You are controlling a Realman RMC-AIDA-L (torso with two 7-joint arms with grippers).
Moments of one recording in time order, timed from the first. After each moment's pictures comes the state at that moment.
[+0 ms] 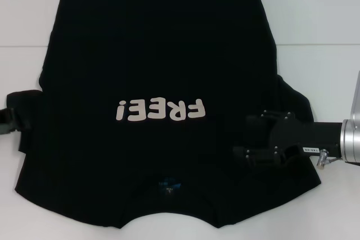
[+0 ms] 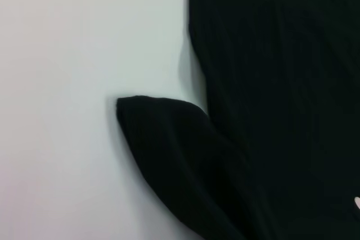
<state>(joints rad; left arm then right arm) -0.62 -1.90 0.46 0.63 2.57 1.20 -2.46 0.63 2.09 -0.69 -0.54 -2.13 -1.33 1.18</state>
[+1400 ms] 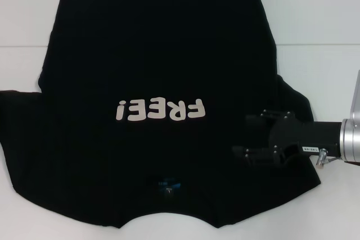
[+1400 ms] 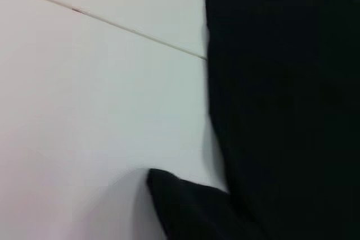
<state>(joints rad) -0.66 -1.85 0.44 0.76 2.65 1.28 -2.51 0.63 2.09 -0.69 -0.54 -2.13 -1.33 1.19</state>
